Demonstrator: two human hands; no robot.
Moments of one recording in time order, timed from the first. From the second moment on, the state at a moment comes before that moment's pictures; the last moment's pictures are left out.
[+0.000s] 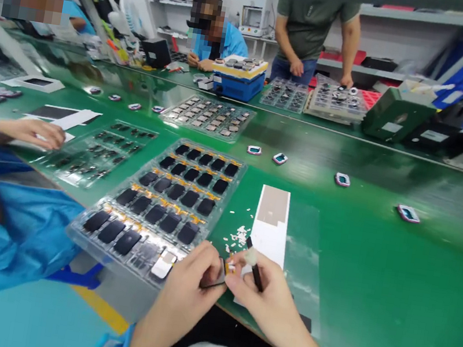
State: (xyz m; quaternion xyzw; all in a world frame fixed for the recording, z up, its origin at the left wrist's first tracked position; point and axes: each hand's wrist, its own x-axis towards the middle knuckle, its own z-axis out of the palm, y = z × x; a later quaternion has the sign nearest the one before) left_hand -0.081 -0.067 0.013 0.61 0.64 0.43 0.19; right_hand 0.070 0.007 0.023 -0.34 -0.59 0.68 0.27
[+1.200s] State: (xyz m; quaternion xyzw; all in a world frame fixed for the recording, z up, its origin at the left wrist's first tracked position) left_hand -0.059 -0.041 -0.030 0.51 0.52 0.52 0.44; right_hand 0.075 0.088 0.012 -0.39 -0.77 0.46 0.23
